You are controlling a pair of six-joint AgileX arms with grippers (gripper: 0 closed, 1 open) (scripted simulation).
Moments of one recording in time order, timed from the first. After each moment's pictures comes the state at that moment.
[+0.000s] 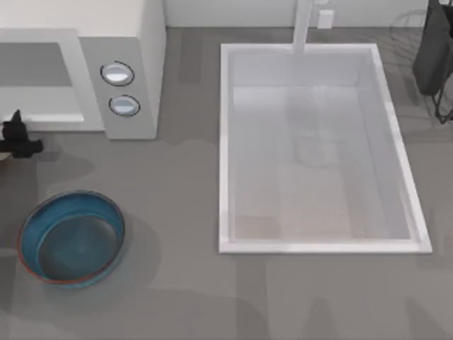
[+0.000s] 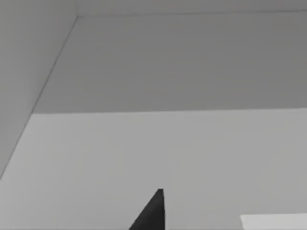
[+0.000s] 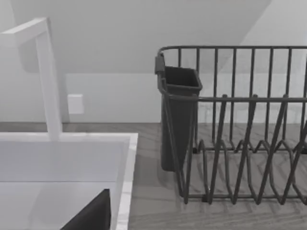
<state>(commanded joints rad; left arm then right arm) 0.22 2.27 0.76 1.27 0.25 0.09 0.00 0.00 0.00 0.00 0.00 0.00</state>
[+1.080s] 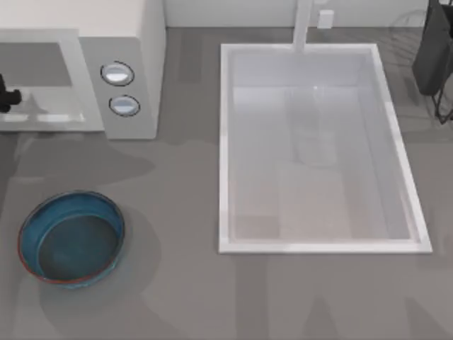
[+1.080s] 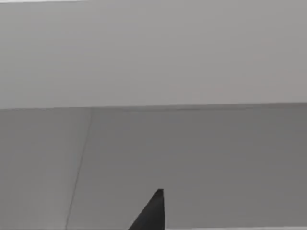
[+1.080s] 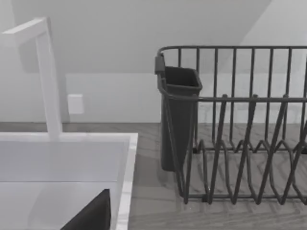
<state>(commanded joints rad) 0.21 1.89 0.78 0.86 0.24 0.09 0.00 0.00 0.00 0.00 0.00 0.00</state>
